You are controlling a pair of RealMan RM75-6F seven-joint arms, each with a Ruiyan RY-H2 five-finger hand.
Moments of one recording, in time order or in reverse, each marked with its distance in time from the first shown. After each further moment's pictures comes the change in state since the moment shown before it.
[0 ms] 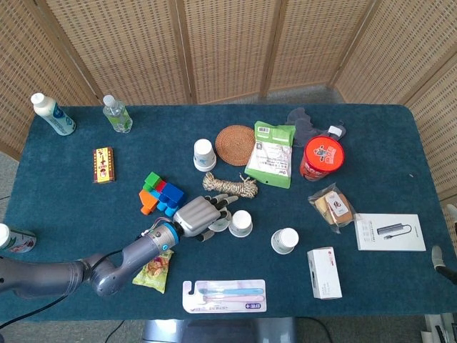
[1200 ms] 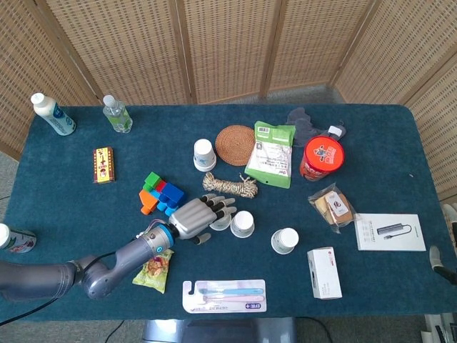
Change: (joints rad) left arm 0.016 0.062 0.005 -0.071 0.013 0.002 -0.020; right arm 0.003 0.001 -0.003 -0.005 -0.011 -0.003 -0.004
